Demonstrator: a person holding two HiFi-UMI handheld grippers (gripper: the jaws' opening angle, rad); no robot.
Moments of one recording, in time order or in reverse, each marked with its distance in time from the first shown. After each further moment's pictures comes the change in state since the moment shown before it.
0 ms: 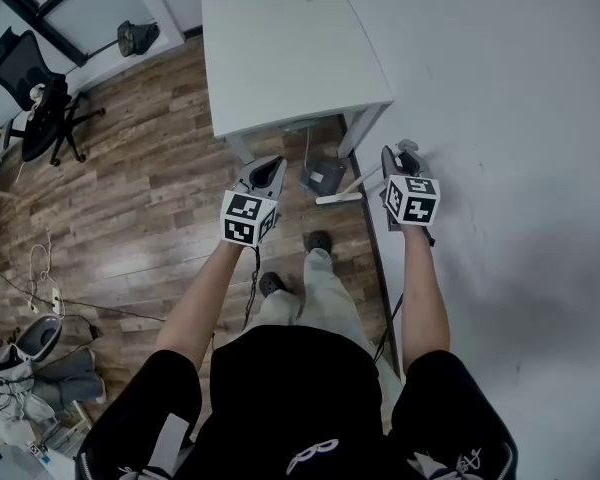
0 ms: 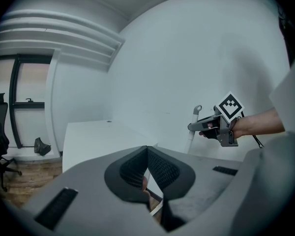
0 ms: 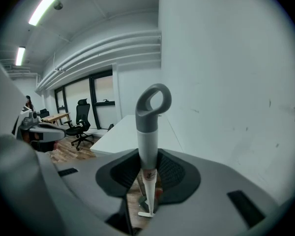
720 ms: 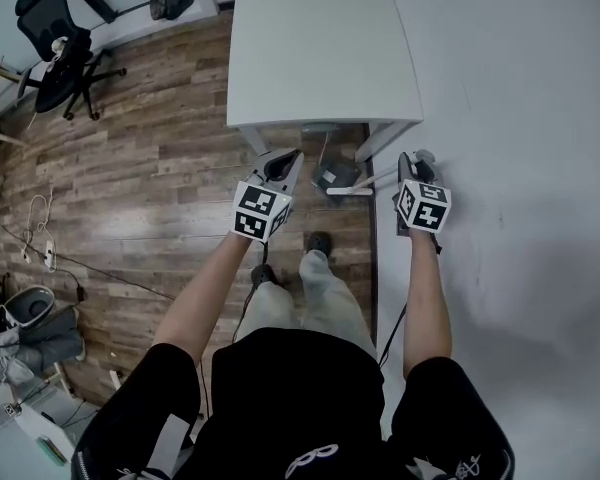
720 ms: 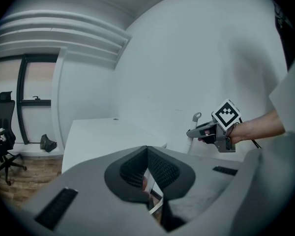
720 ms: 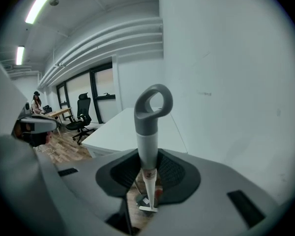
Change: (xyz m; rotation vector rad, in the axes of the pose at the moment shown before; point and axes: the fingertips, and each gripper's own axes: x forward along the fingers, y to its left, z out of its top) left arm 0.049 0.039 0.011 -0.050 0.017 0.081; right arm 0.092 -0.023 0.004 -0.031 0.084 0.042
